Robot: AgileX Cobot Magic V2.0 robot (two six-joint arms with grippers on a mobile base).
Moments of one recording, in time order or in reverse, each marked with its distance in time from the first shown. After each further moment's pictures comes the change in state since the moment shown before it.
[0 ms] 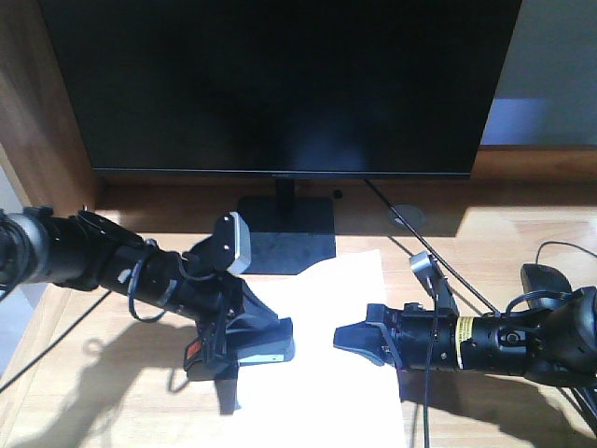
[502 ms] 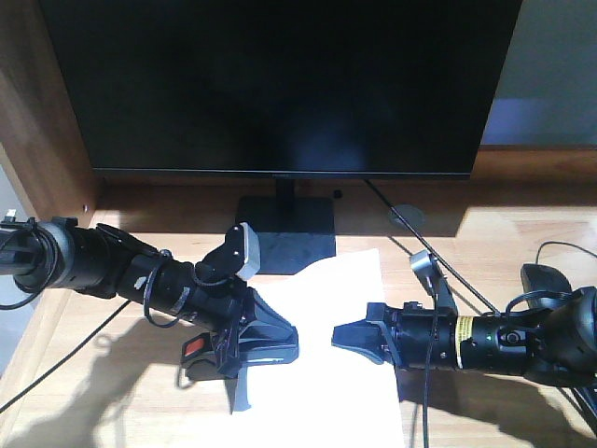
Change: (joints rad) left arm -0.009 0.092 -0.023 -0.045 0.048 0.001; right arm 0.000 0.000 0.000 0.003 -0.010 0.000
